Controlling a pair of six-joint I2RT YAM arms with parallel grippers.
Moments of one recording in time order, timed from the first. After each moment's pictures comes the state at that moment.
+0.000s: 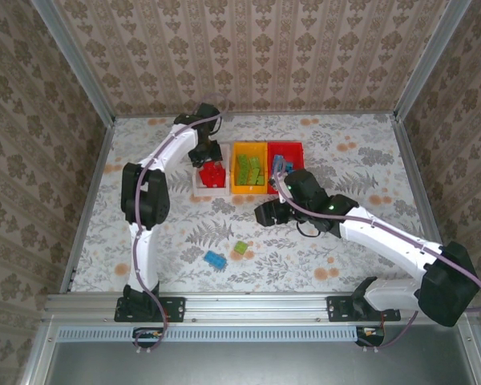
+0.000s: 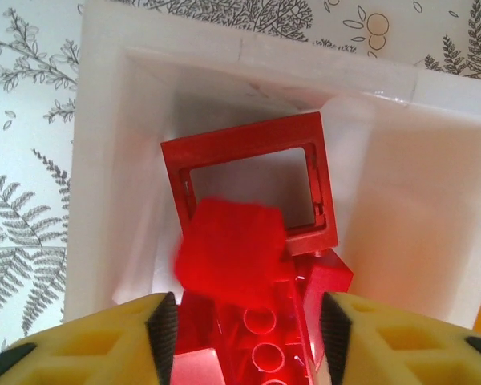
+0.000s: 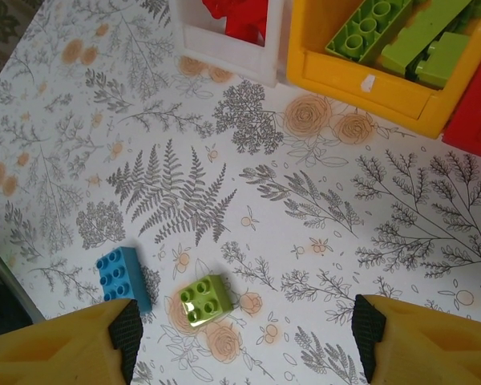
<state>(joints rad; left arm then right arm) -0.41 2.19 1.97 -1.06 -0.05 -0.54 0.69 1.26 0.90 -0.40 -0.18 0.35</state>
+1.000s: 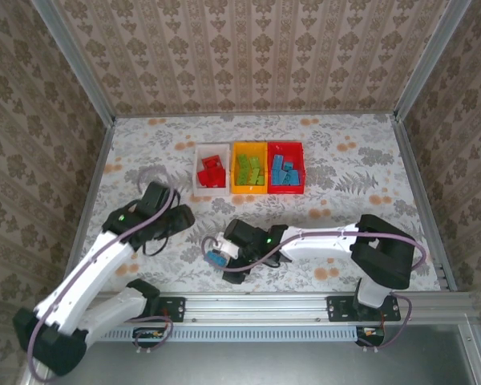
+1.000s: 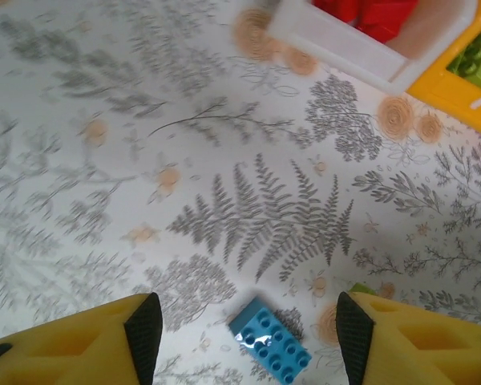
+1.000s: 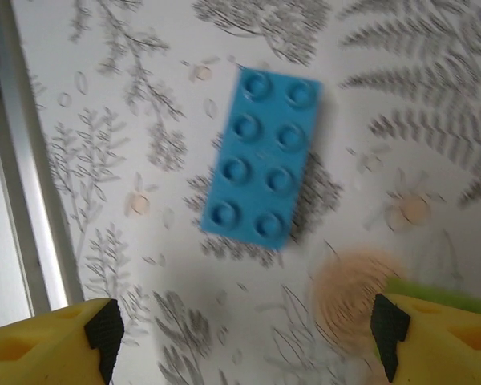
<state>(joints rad) -0.56 0.84 0.84 -1.00 -0.09 -0.88 1.14 1.70 0.97 -0.29 -0.11 -0.05</state>
